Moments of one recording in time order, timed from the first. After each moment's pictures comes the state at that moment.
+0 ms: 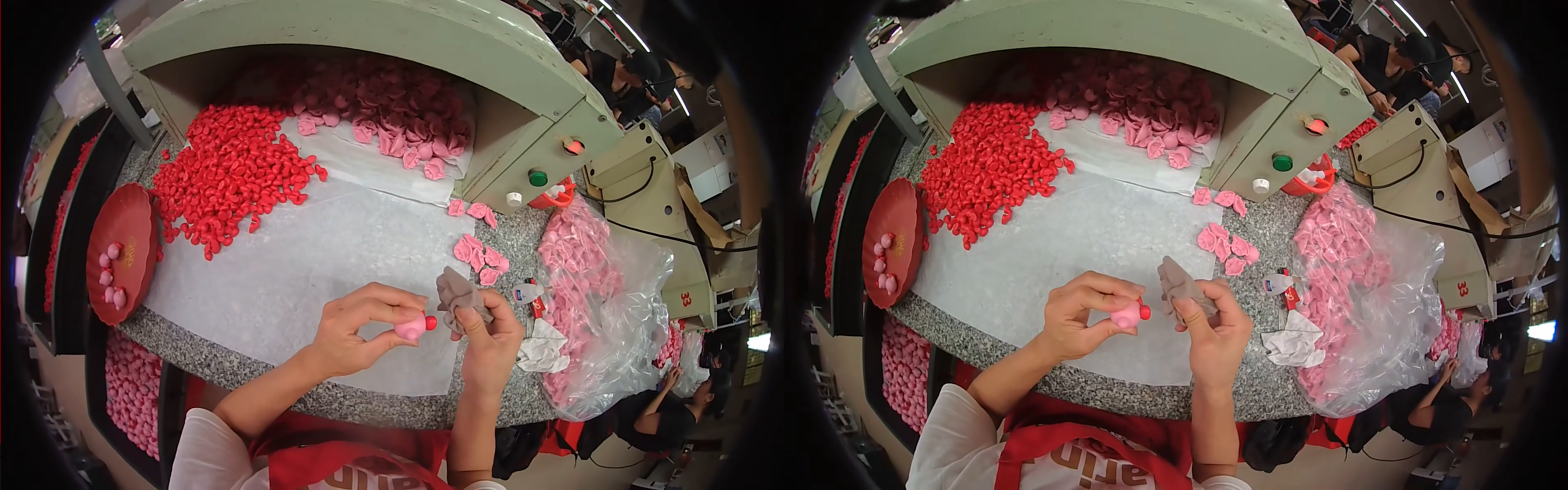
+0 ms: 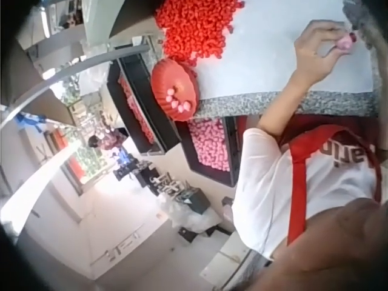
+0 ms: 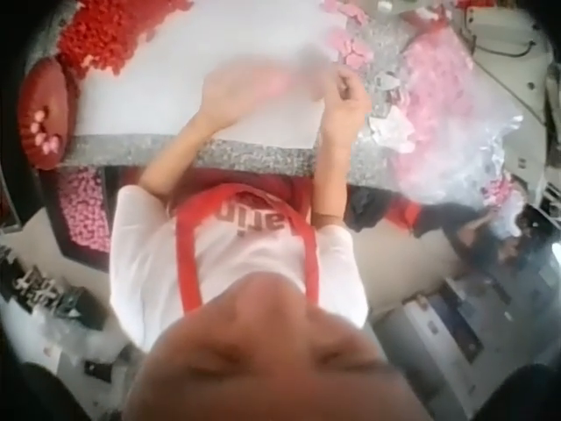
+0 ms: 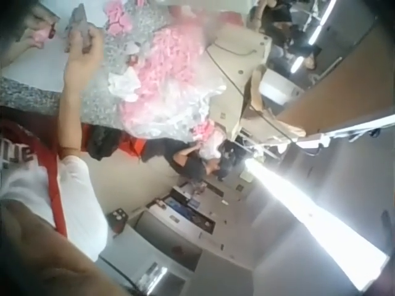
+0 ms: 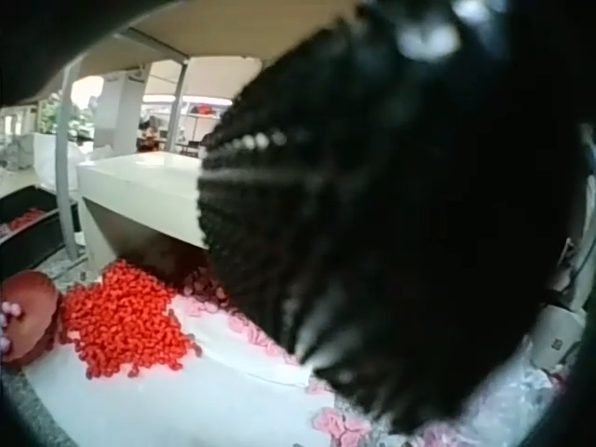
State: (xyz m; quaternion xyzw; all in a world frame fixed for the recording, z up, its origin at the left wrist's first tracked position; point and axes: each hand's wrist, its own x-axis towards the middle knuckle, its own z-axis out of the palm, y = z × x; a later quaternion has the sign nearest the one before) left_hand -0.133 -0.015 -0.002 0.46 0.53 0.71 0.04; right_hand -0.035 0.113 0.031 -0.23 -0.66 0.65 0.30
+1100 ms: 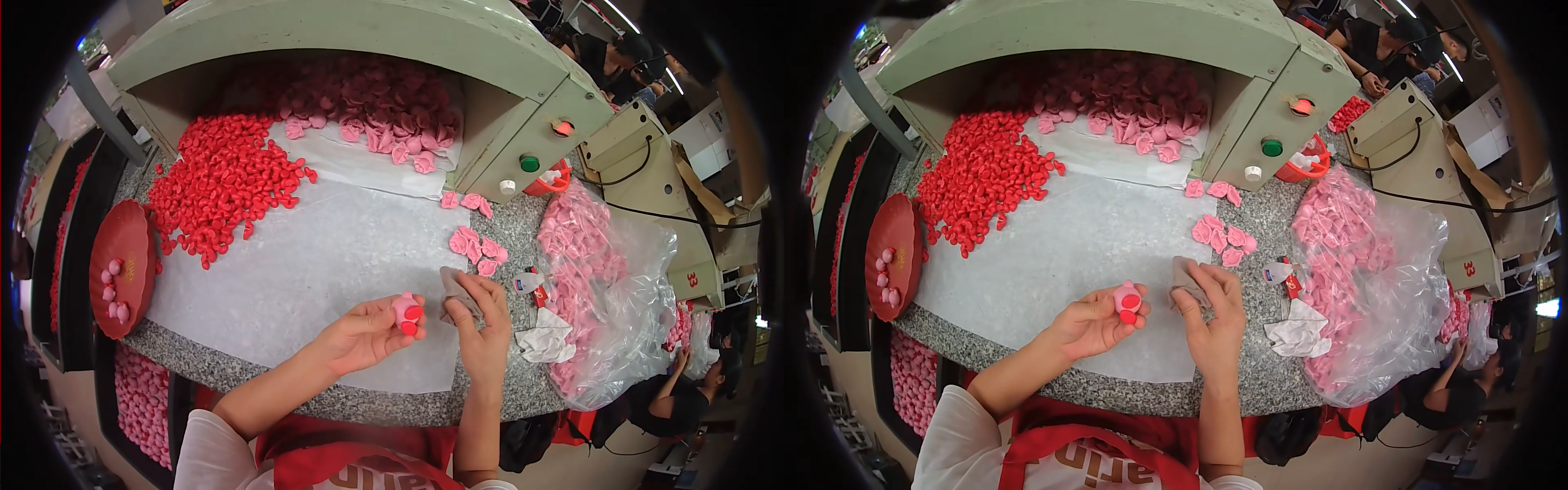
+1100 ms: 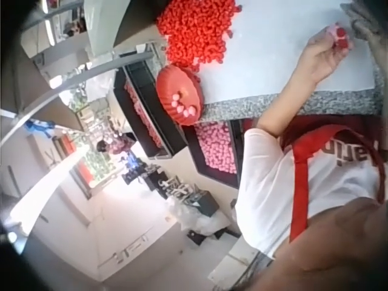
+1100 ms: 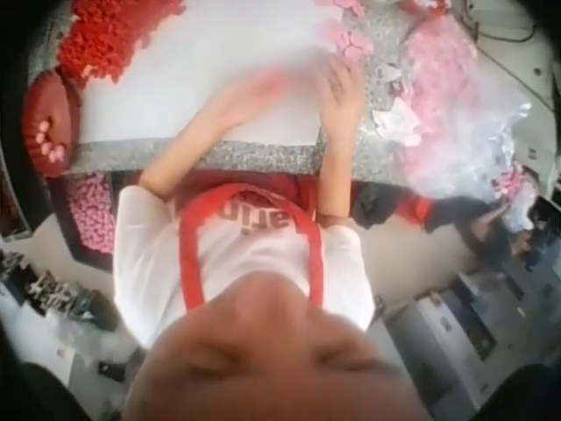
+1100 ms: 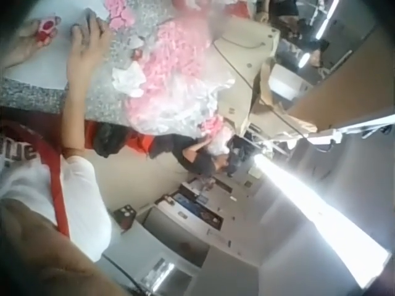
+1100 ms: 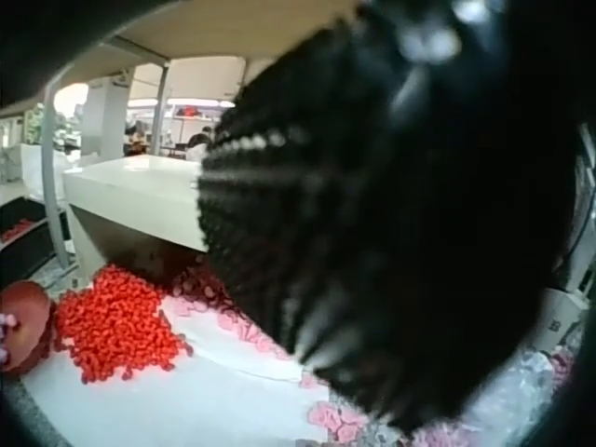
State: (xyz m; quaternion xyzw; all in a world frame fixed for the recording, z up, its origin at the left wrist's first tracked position) left_hand -0.127 -0.014 -0.033 0.07 0.09 0.77 0.62; right_hand -0.024 0.131 0.009 -0.24 -0.81 0.45 0.29
